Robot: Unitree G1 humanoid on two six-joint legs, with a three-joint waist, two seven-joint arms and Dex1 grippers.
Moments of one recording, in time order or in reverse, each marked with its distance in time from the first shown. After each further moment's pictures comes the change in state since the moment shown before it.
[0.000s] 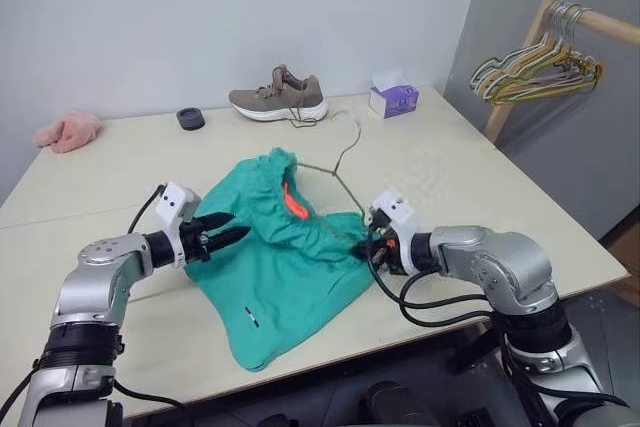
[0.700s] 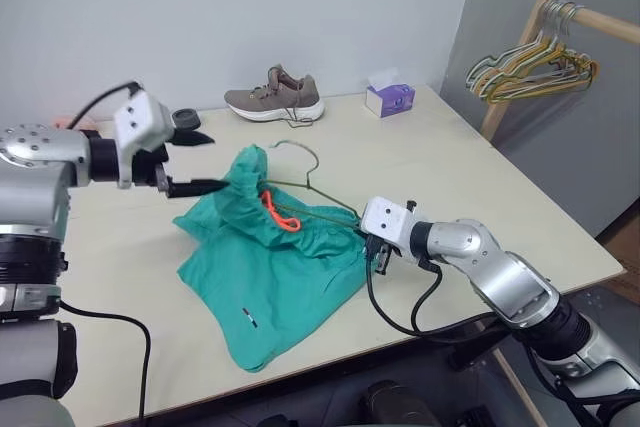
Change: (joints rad) left arm -0.440 0.286 -0.225 0.197 0.184 -0.325 -0.442; right arm -0.015 -0.219 0.326 0.015 -0.396 -0.572 0.084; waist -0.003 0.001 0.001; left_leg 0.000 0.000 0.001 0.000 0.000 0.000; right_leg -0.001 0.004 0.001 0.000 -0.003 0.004
